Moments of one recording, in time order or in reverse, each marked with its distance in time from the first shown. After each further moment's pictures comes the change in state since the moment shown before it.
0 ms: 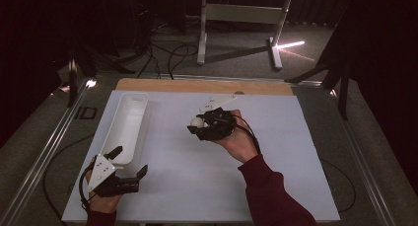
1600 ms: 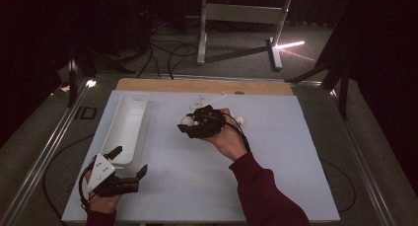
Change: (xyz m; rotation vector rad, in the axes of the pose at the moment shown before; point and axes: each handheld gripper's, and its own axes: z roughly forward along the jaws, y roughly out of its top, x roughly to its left) left arm 0.001 0.000 -0.001 0.001 0.000 0.000; right arm 0.003 0.009 0.026 -0.017 0.048 0.027
